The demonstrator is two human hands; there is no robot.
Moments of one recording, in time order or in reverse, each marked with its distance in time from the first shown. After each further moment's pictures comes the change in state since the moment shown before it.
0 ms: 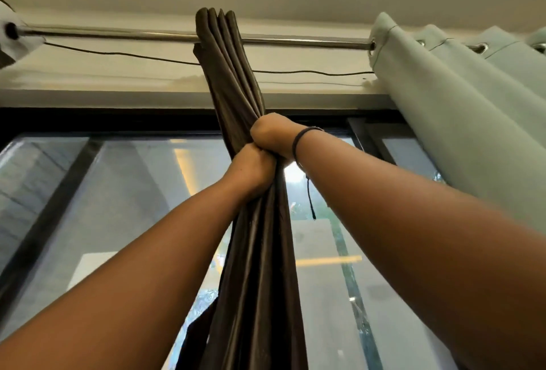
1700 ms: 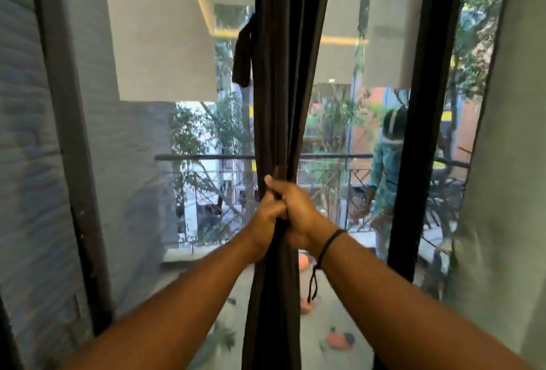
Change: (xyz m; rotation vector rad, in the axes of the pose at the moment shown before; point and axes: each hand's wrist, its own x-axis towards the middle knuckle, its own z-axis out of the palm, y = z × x) left_hand -0.478 -0.068 0.085 -1.289 -0.734 -0.771; right_hand -0.424 0.065 0.216 1.159 -0.229 1.191
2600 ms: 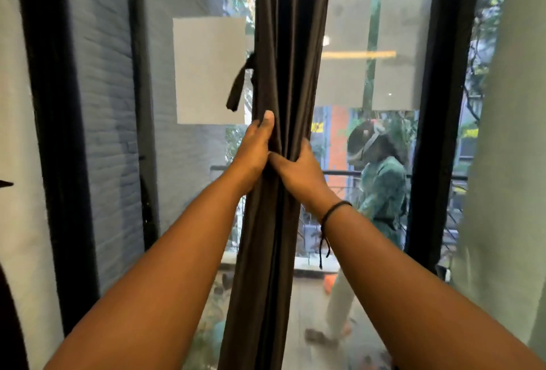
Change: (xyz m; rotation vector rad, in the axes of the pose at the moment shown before) left_hand -0.026 0.155 0.056 0.191 0.631 0.235; right_hand -0.058 -0.089 -0.008 -0.557 -0.074 -0.607
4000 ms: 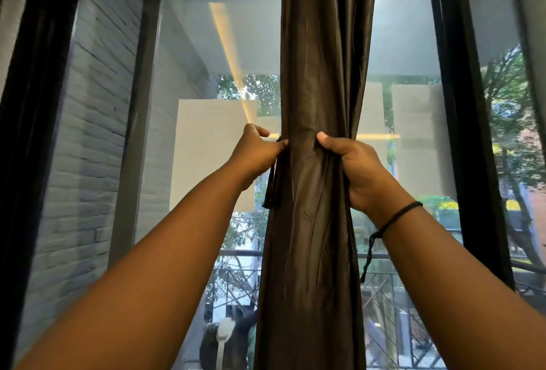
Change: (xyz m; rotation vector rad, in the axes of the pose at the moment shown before) left_hand 0.166 0.065 -0.052 0.312 -0.024 0.183; right_hand 0.136 -0.082 -0.009 0.479 0.028 0.011
